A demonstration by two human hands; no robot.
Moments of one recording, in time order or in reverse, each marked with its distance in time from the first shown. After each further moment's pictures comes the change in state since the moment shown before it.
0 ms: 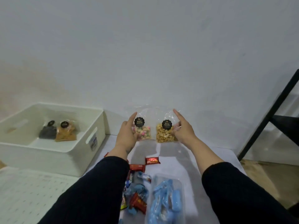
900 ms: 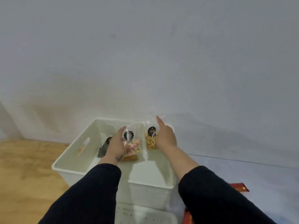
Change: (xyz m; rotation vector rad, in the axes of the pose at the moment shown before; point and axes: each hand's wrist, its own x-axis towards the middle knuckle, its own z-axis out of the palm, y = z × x) left_hand 0.102 -0.206 -0.303 0.041 -0.016 -0.254; right_hand 0.056 -0.188 0.372 -0.326 -0.024 -0.016
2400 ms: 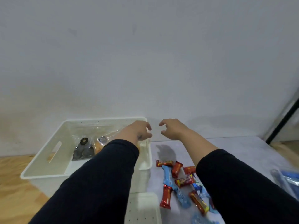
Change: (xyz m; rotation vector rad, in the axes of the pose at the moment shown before) left_hand -0.031 0.127 0.069 0.715 -0.522 0.319; right_hand -0.046 0.046 -0.101 -0.440 -0.155 0.108
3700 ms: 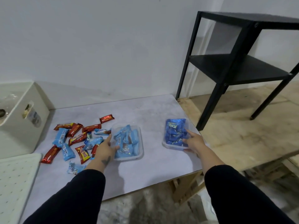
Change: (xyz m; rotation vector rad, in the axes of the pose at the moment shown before) left_hand -0.082 0.287 0.303 -0.743 0.017 -0.335; right_hand -0.257 0.495 0.017 1.031 0.203 0.826
